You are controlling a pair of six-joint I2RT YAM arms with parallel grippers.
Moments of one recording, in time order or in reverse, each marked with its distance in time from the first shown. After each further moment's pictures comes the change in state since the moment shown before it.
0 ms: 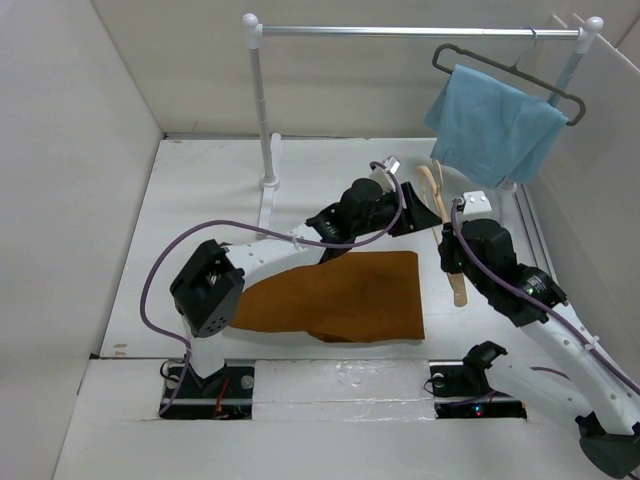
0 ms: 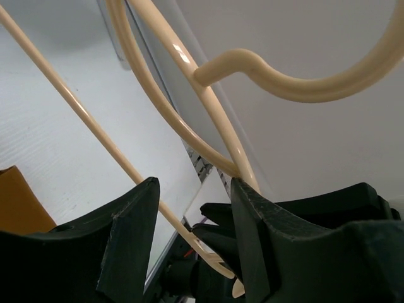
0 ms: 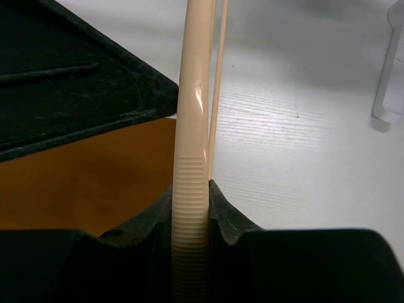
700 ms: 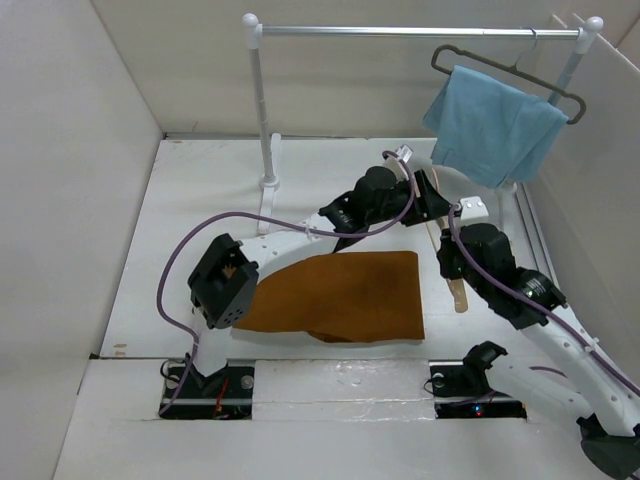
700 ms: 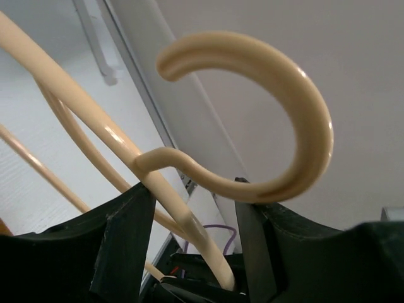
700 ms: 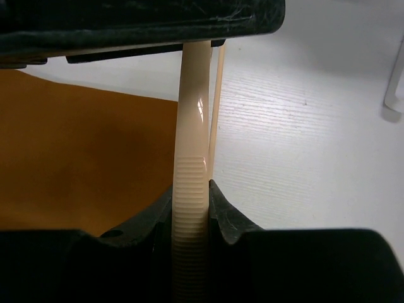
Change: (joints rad) left arm -0.005 0.102 0.176 -0.035 0.013 -0.021; right arm 0.006 -0.019 -0.017 -0.028 -0.024 0.001
